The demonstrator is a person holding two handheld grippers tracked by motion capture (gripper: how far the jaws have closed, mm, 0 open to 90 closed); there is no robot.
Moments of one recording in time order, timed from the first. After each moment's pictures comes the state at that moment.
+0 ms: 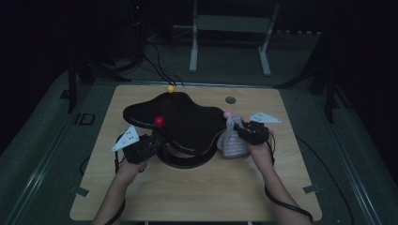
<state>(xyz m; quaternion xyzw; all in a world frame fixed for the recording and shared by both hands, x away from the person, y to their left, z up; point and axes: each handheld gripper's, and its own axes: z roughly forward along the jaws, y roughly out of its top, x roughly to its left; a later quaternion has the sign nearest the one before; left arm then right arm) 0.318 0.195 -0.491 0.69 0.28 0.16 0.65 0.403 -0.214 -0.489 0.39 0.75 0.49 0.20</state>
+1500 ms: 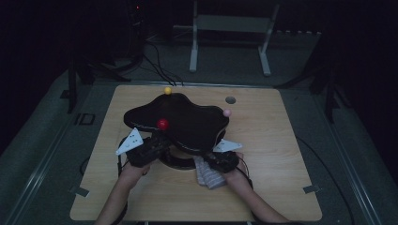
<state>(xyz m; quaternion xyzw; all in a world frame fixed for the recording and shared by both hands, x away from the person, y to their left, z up) 0.305 0.178 -0.490 0.69 0.27 0.18 0.64 0.341 -0.127 -0.546 0.30 0.84 0.43 0.15</state>
